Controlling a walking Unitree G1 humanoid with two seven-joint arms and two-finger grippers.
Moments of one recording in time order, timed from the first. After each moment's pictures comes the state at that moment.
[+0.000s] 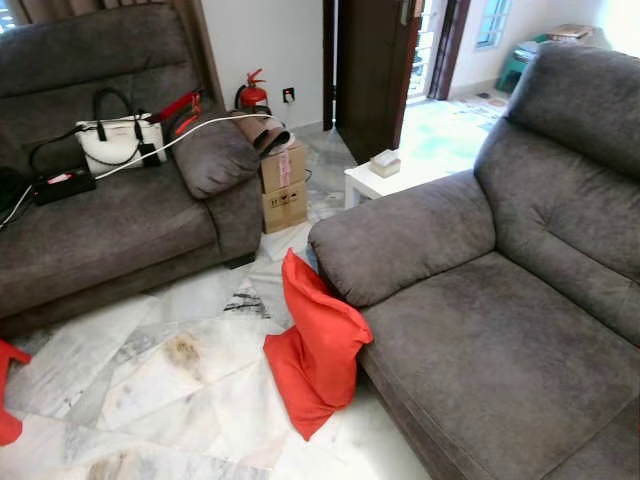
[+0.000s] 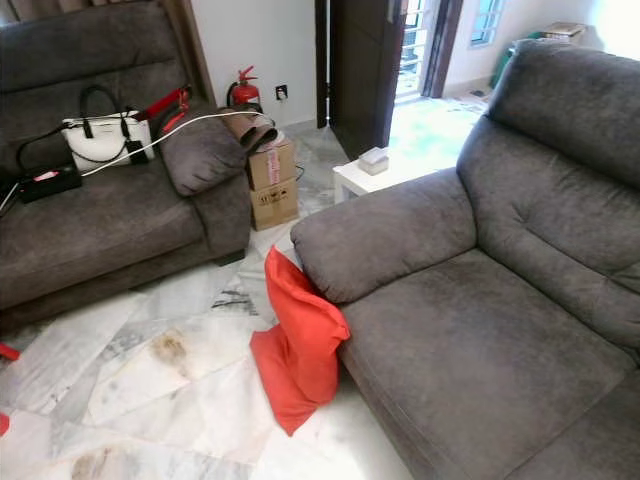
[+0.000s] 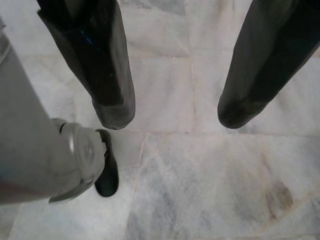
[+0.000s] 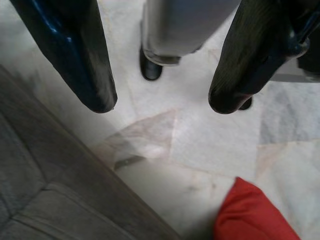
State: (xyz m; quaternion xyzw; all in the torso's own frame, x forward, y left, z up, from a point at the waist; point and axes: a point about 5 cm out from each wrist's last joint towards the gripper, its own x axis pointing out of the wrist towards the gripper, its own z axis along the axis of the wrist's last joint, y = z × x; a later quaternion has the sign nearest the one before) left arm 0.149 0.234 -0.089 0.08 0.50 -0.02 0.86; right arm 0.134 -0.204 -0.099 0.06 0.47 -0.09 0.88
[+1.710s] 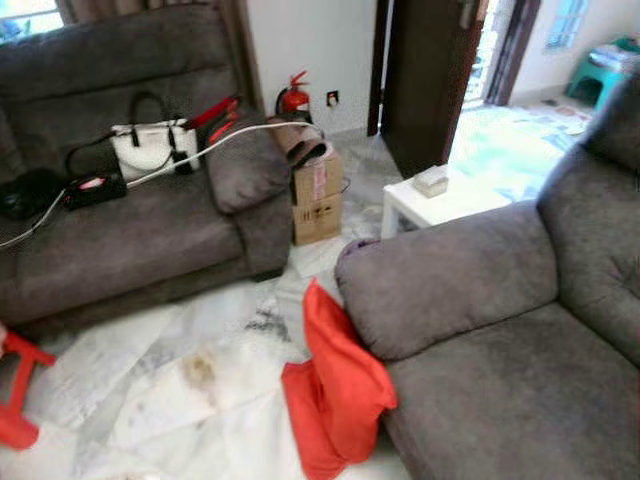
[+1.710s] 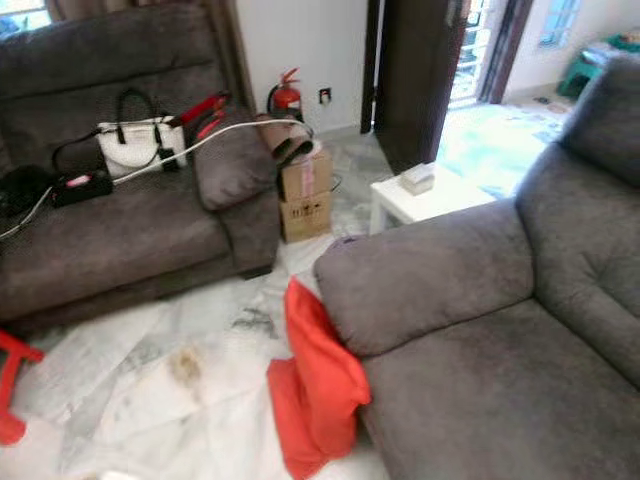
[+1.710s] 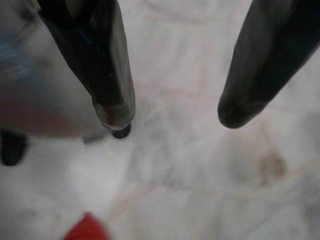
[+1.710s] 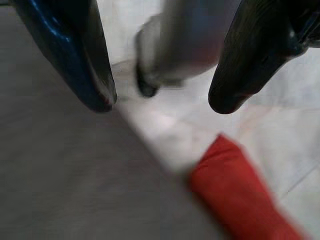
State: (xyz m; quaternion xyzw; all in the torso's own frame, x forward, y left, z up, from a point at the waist) left arm 0.154 0.220 -0.089 0.06 0.49 -0.04 0.87; right arm 0.135 -0.211 -0.098 0.07 0.46 -0.10 0.88
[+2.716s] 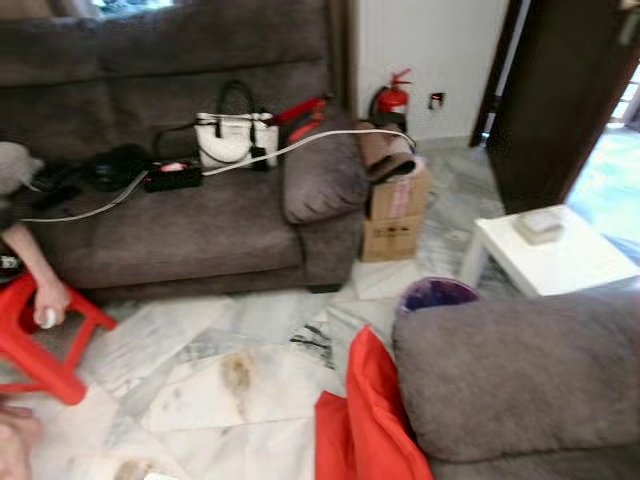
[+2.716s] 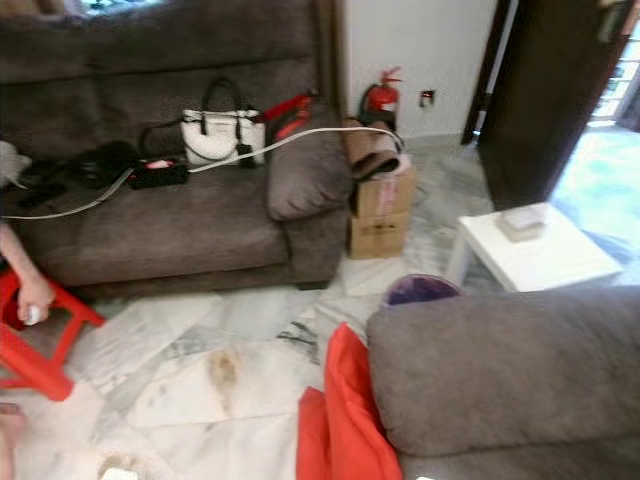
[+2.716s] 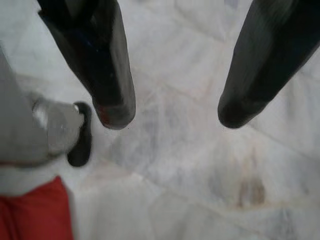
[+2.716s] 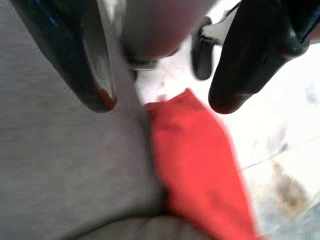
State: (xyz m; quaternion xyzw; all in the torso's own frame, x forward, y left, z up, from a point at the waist) left arm 0.156 0.228 -0.087 0.07 0.48 -0.03 0.87; right arm 0.150 -0.199 -0.093 0.08 0.44 -0.08 0.89
